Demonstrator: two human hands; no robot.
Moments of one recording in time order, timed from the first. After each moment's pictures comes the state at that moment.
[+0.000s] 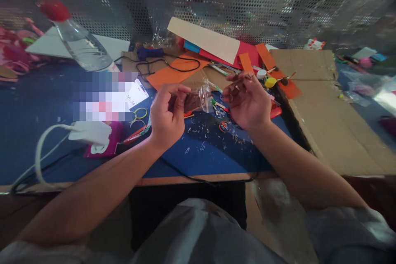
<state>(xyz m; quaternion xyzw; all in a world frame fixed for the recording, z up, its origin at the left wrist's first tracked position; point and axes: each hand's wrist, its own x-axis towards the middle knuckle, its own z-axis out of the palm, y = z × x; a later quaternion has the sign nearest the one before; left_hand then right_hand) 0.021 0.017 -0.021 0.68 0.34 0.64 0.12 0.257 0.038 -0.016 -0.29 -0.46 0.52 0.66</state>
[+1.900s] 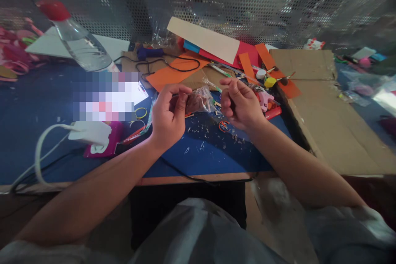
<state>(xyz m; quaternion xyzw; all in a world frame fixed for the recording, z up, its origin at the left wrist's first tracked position) 0.024 0.018 -0.027 0.67 0.31 0.64 0.21 0.239 0.024 -0.003 -0.35 -0.48 0.57 0.57</state>
